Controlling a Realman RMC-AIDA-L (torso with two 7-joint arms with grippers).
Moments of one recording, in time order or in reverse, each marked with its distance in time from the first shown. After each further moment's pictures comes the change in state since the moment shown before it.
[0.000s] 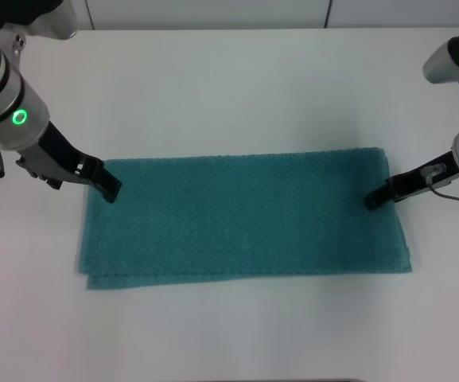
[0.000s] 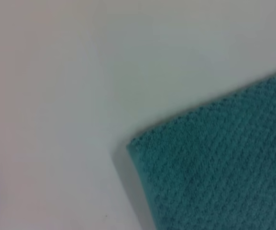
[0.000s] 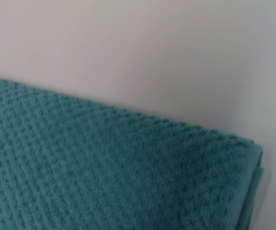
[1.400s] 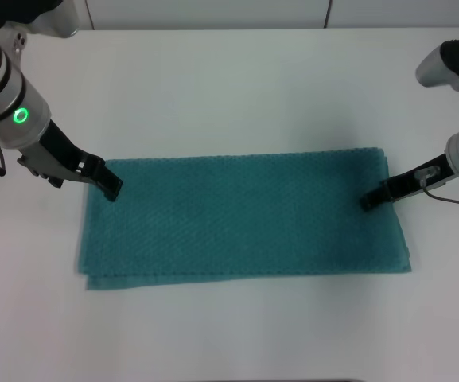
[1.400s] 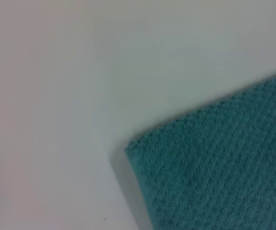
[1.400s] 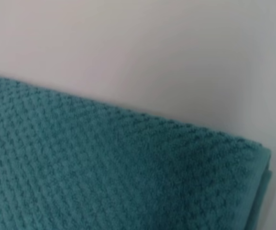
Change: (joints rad) left arm -0.003 0.000 0.000 0.000 -0.002 -0.002 0.001; right arm 0.003 0.012 -0.004 0.009 -0.002 -0.025 -0.009
